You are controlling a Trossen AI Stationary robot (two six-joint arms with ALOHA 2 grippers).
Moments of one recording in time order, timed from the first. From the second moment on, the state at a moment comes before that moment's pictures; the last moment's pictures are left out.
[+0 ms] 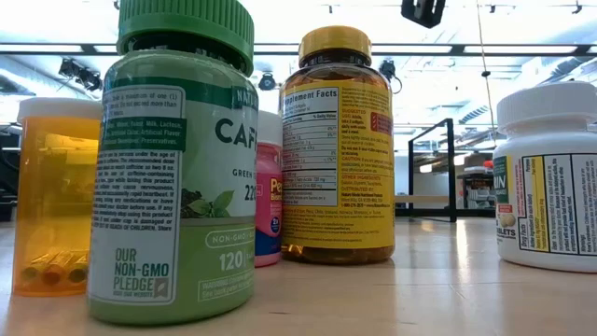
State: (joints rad) left arm -0.46 1.35 1.20 -0.63 -0.38 -0.48; right arm 0.25 1.27 1.11 -0.34 -0.03 0.66
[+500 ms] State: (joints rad) left arm -0.54 1.11 0.97 -0.58 -0.45 -0.57; right arm 0.35 1.58 1.45 -0.55 -0.02 0.63
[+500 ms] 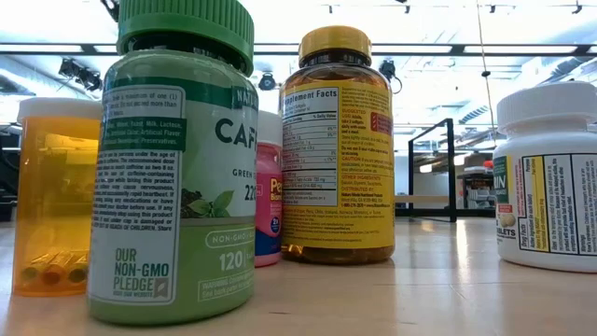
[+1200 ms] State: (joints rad) left arm -0.54 0.86 0.87 -0.59 -0.64 -0.51; right arm 0.39 1.89 1.65 -0.63 -0.04 0.34
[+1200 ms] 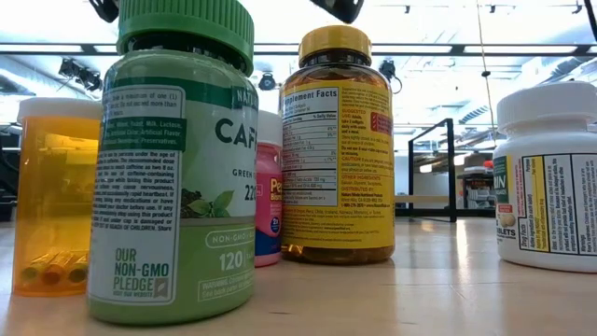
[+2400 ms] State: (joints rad) left arm -0.54 0.86 0.87 -0.63 -0.71 -0.49; right arm 0.39 1.98 1.64 -0.73 0.02 0.10
